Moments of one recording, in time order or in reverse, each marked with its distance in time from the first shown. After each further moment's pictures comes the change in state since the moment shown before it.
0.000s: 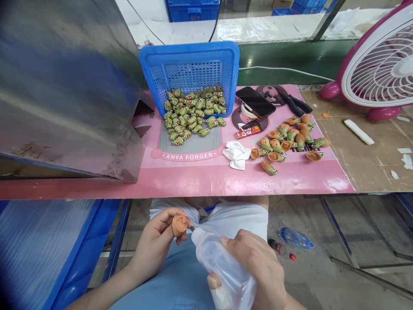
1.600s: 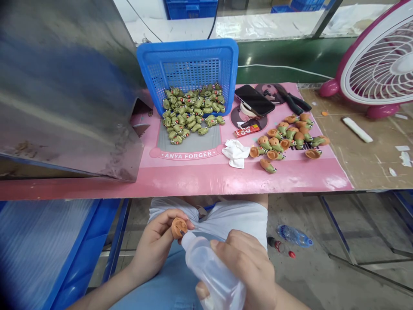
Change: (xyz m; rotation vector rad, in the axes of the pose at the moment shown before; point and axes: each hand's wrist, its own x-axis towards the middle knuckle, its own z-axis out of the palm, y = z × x) left_hand -0.002 0.000 0.001 -0.032 -0.045 0.039; right_hand -0.008 0.000 0.005 0.121 -0.076 0.008
